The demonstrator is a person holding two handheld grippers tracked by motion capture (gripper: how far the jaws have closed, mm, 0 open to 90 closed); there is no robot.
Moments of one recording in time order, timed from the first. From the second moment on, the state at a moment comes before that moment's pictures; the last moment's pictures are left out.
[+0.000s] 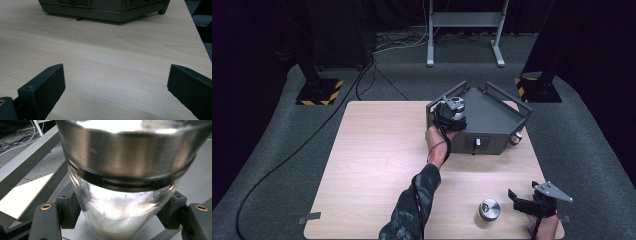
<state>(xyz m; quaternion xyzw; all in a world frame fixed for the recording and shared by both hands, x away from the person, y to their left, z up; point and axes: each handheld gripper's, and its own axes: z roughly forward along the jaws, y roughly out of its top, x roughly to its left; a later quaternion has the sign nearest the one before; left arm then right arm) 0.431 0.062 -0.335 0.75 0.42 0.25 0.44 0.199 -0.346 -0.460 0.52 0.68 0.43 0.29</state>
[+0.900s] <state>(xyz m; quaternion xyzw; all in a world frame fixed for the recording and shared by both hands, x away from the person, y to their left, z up) 0.371 0.132 -0.341 0.77 0.38 0.25 0.44 0.197 -0.343 -0.460 0.52 0.68 0.42 0.30</state>
